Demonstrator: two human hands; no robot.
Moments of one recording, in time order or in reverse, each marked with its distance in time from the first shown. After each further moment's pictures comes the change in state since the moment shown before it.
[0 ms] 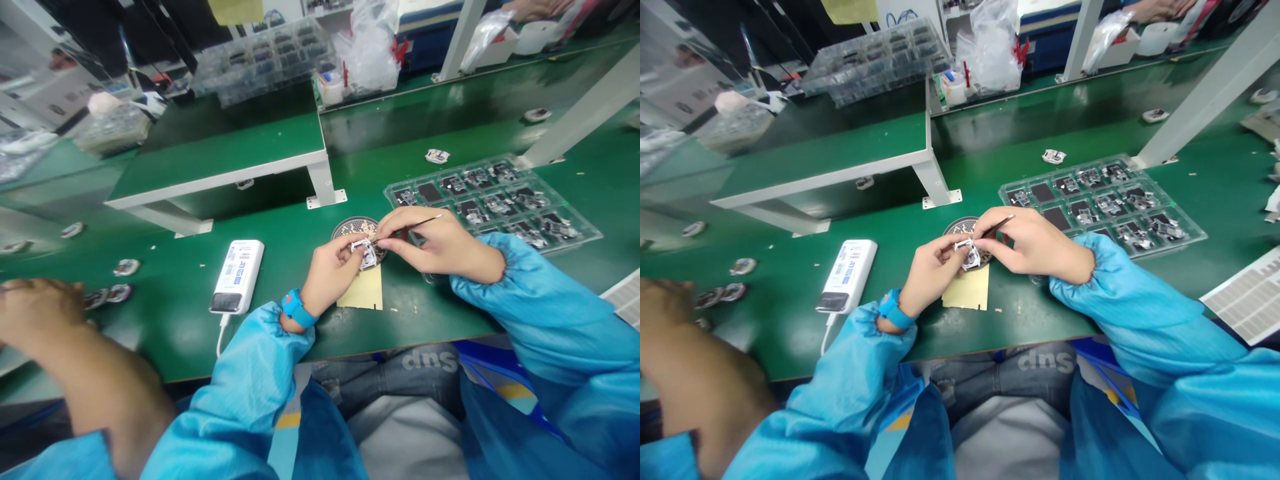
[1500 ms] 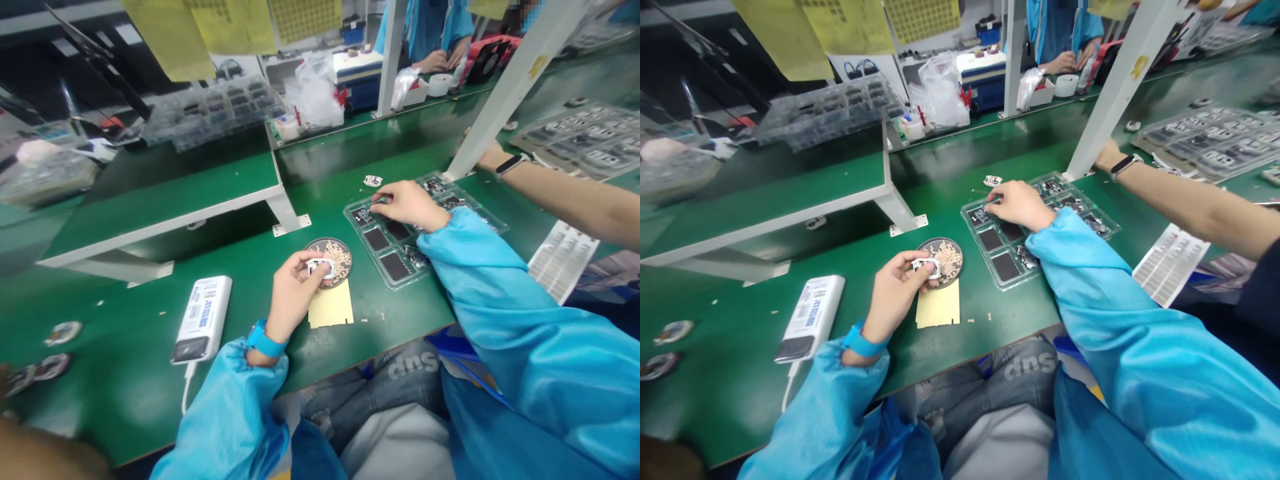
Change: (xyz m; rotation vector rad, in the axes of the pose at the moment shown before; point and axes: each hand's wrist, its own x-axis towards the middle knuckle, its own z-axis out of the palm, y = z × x) left_hand 0.004 0.011 -0.005 -0.166 0.043 -0.044; right_hand 0.004 0.093 -0.067 -0.566 0.038 0.657
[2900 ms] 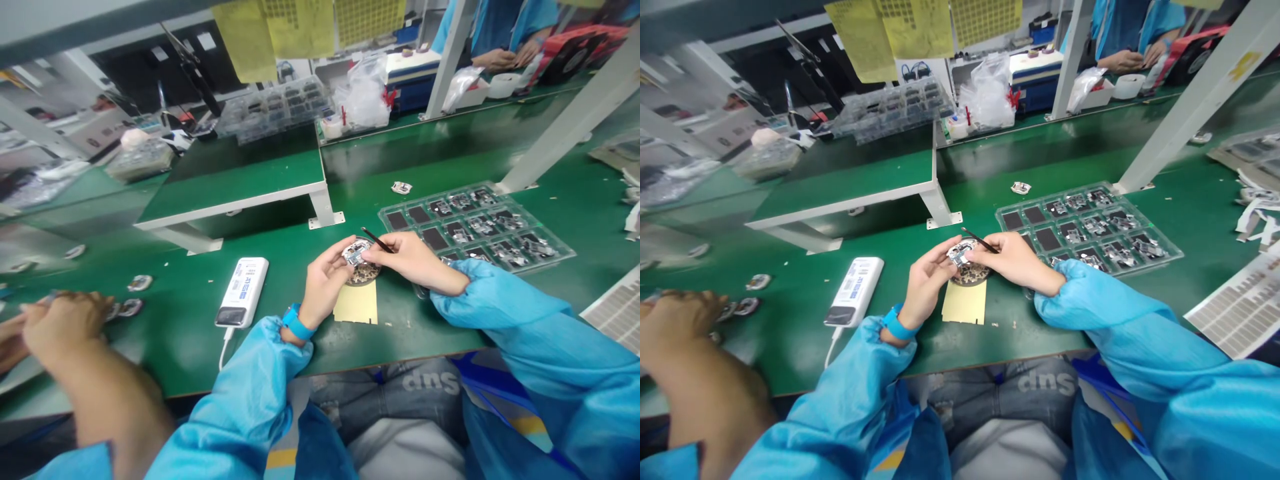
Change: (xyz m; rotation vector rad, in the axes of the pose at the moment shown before) left_hand -0.006 0.004 0.003 -0.245 -0.056 0.148; right_hand -0.069 -0.104 0.031 0.963 -0.354 0.092
